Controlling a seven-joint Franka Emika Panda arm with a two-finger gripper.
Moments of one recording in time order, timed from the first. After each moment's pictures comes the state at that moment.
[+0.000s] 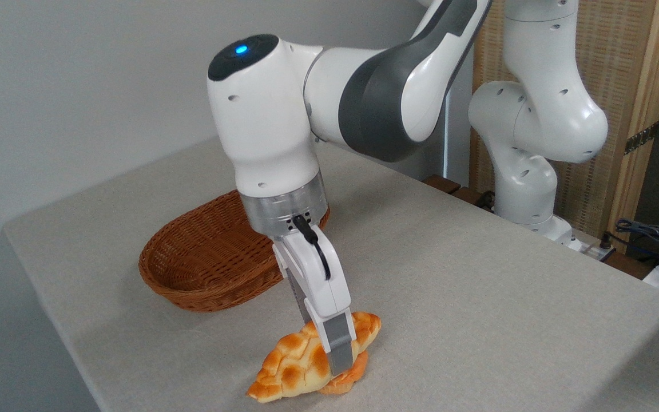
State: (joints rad) arm -0.02 0.08 0.14 -1.93 0.06 1.97 1.16
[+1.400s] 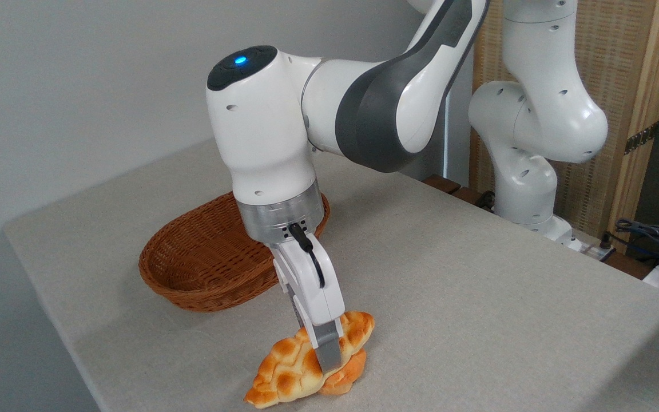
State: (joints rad) arm -0.02 0.09 0.14 -1.93 0.06 2.00 1.16
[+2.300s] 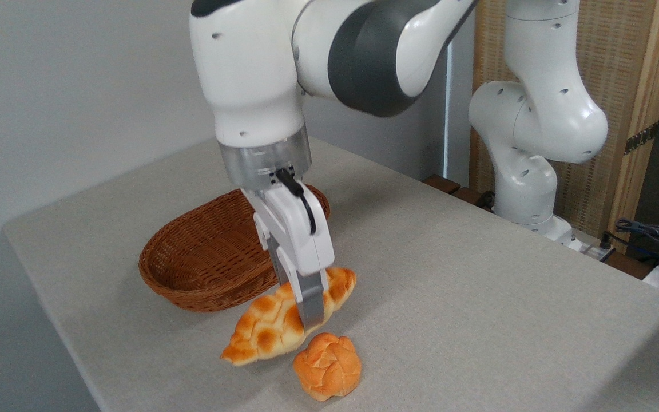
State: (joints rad) arm -0.03 0.05 0.13 -1.81 -0.01 1.85 1.13
